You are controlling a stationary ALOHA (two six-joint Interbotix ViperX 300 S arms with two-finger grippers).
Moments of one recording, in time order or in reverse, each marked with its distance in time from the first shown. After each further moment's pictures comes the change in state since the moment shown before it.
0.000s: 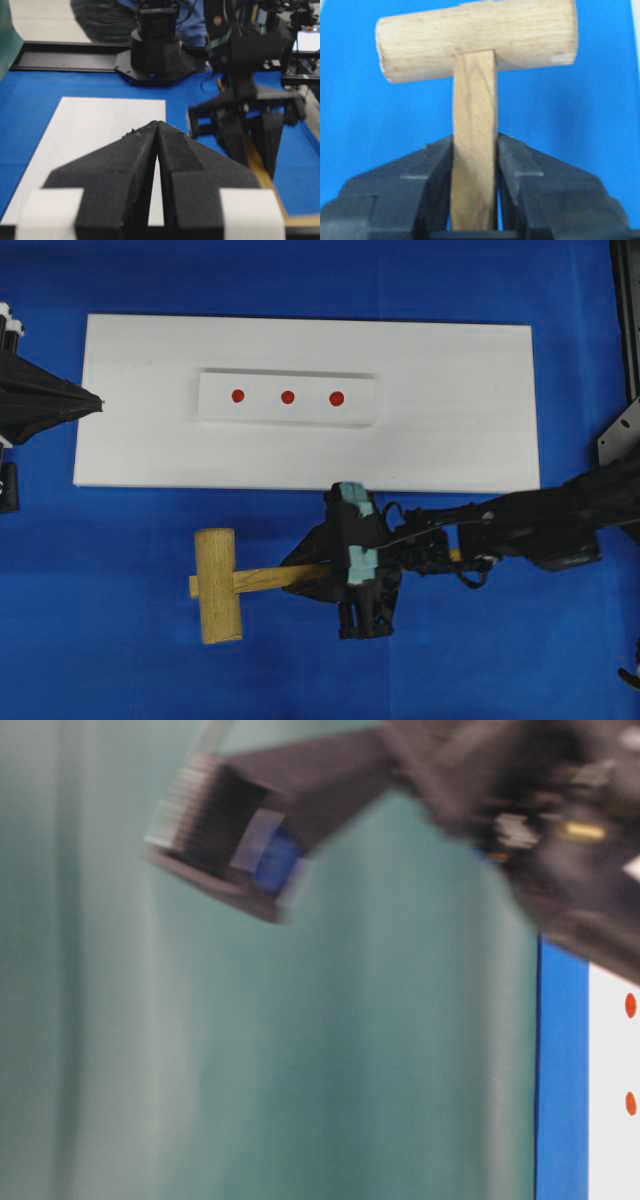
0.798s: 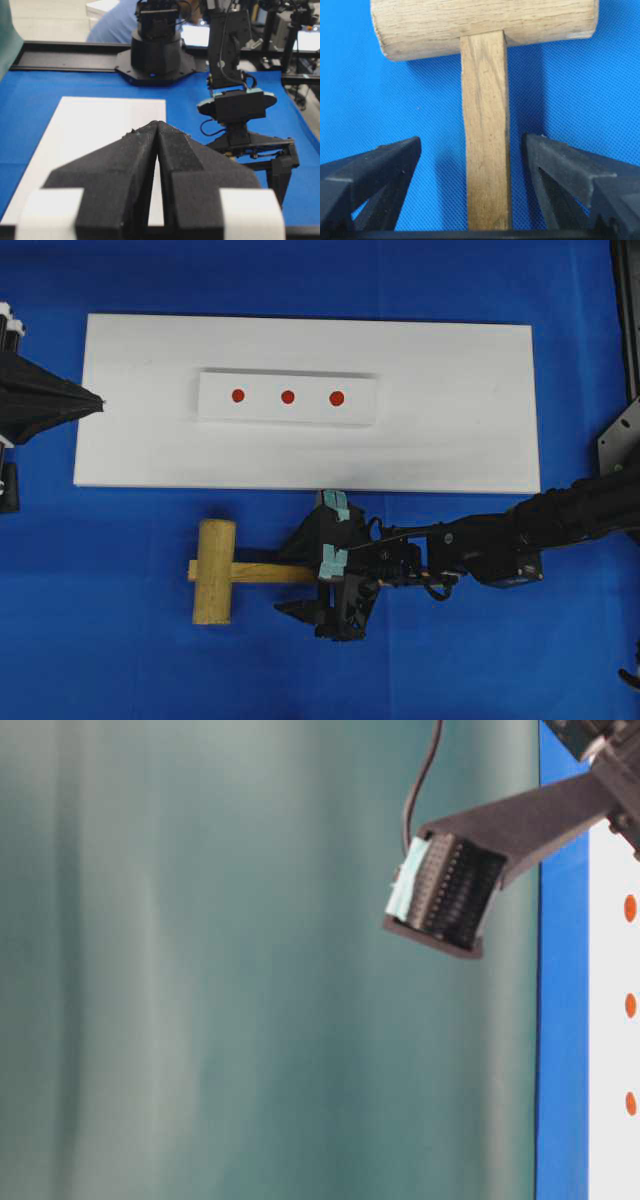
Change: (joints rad) left arm 0.002 0.005 0.000 0.000 0.000 0.000; right arm 0.018 0.249 -0.043 -0.003 -0.137 0.186
